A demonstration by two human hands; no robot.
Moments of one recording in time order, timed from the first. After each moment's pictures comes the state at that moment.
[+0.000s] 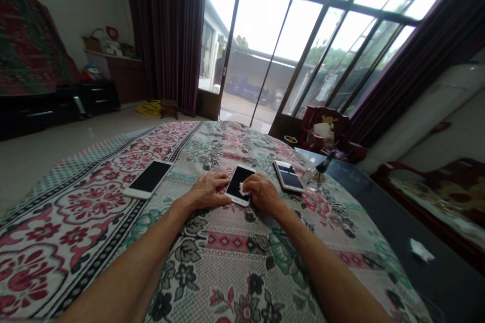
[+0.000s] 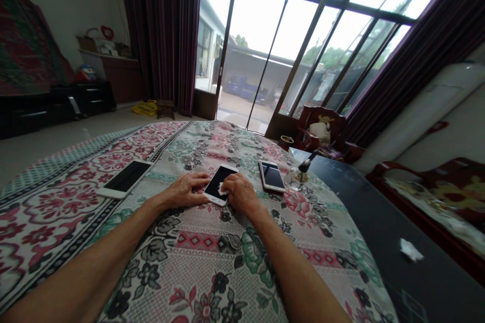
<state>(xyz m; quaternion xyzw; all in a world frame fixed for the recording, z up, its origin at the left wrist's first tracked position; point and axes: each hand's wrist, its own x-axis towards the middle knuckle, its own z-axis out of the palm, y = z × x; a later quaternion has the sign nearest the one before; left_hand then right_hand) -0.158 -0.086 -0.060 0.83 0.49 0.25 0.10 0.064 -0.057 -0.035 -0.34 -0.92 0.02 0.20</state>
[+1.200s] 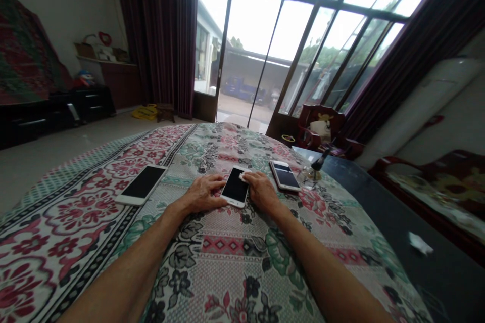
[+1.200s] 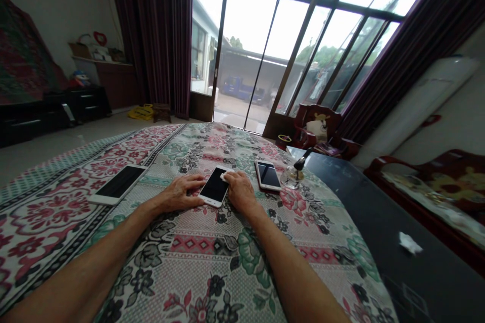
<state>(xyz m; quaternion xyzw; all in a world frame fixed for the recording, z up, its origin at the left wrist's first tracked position) -0.159 -0.085 -0.061 0.83 0.50 0.23 0.11 0.067 -0.048 -0.041 -0.42 -0.88 -0.02 0.21</state>
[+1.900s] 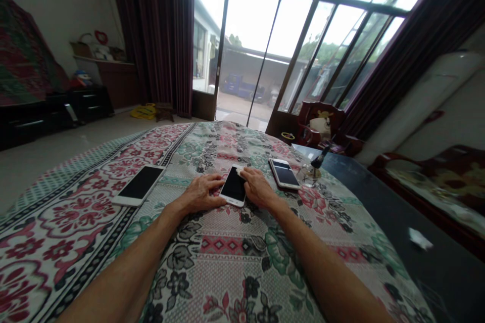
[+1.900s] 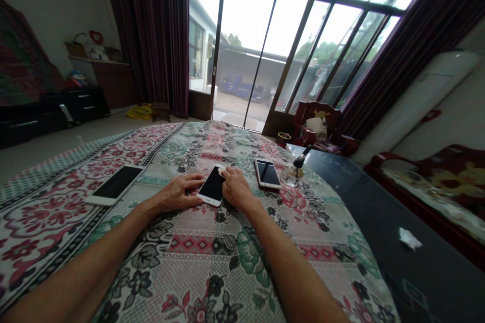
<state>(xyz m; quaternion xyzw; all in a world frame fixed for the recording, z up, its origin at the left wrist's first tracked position) -0.160 -0.081 -0.066 0.83 0.50 0.23 0.10 0.056 -0.046 -0.029 -0.43 -0.89 0.01 0.14</state>
